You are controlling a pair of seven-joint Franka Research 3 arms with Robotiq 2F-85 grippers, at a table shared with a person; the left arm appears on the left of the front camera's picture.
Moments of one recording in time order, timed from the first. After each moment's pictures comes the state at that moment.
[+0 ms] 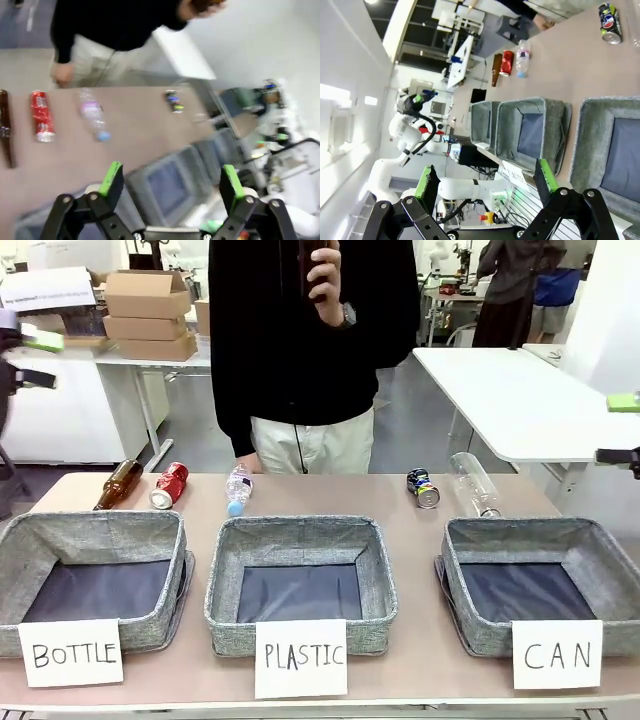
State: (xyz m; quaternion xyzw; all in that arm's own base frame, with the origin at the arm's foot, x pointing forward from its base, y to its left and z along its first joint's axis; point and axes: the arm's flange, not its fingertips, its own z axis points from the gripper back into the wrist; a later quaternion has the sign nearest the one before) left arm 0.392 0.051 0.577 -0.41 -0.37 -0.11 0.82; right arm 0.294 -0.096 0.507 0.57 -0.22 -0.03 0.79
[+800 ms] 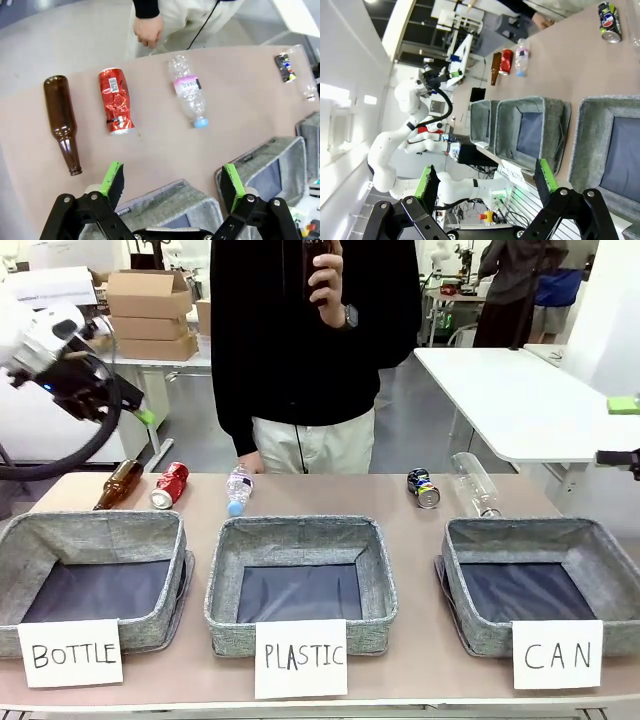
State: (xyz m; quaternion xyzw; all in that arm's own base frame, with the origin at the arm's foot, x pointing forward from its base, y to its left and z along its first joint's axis) left arm 0.519 -0.008 0.516 -0.19 -0.26 -0.14 0.94; right arm 0.294 -0.096 0.506 0.57 -0.22 -0.02 0.79
